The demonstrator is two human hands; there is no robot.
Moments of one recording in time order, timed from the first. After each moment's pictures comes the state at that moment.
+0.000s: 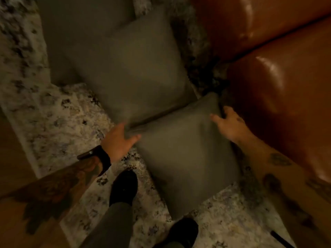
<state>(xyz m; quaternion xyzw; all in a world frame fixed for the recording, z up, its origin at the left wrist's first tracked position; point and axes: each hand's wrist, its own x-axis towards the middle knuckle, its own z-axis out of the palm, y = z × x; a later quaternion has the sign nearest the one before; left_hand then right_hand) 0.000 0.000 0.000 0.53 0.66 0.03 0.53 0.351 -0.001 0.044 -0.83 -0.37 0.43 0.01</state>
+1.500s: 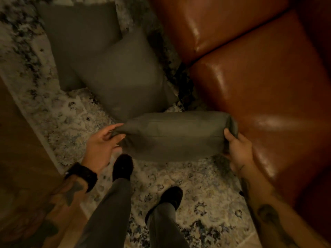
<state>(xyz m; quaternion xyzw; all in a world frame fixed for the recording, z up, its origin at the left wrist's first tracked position) 0.001 -0.086 0.203 0.30 0.63 0.27 0.66 0.364 -0.173 0.208 -0.82 -0.04 0.43 0.37</state>
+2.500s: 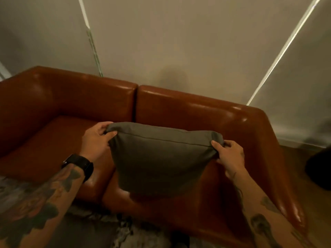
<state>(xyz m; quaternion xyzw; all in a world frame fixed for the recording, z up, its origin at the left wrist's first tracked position) 0.431 0.053 0.631 0.71 0.36 0.22 0.56 0.635 -0.272 0.589 -0.80 0.07 0.10 0.59</state>
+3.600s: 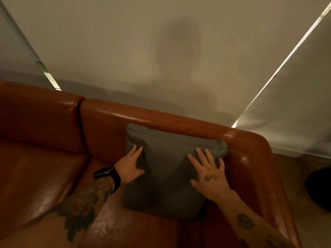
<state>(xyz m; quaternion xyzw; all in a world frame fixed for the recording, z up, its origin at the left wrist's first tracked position) 0.868 0.024 0.484 0.91 0.20 -0.20 0.31 0.975 -0.258 0.477 -0.94 -0.32 0.13 -0.02</state>
